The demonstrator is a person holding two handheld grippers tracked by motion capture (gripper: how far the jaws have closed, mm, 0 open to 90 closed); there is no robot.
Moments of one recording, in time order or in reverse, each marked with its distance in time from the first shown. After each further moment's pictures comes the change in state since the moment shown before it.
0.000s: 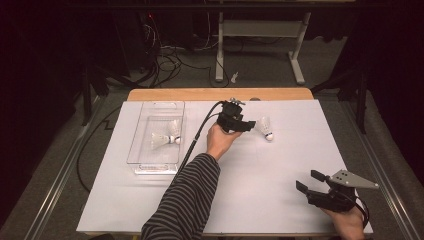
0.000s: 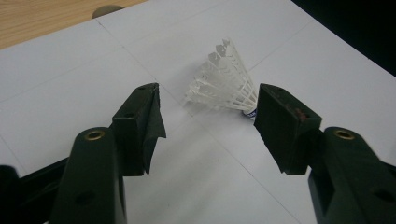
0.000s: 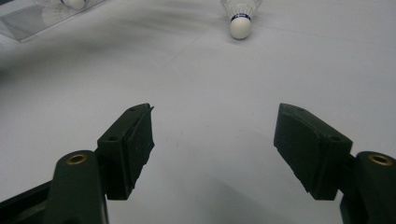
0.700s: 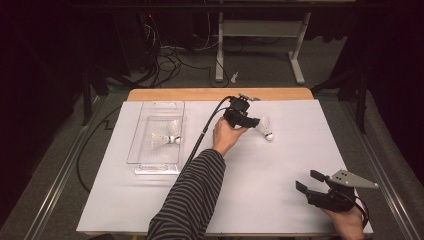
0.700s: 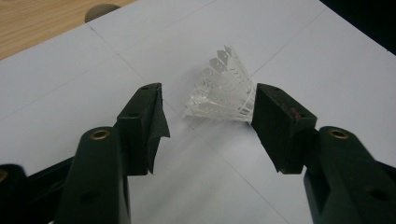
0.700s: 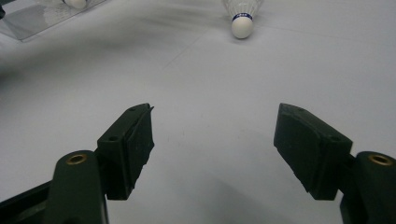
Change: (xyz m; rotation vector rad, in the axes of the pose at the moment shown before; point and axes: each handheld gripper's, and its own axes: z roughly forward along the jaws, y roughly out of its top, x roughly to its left) left arm -0.005 0.022 0.018 0.076 0.022 0.028; right arm 0.000 0.000 0.000 0.002 0.004 0.003
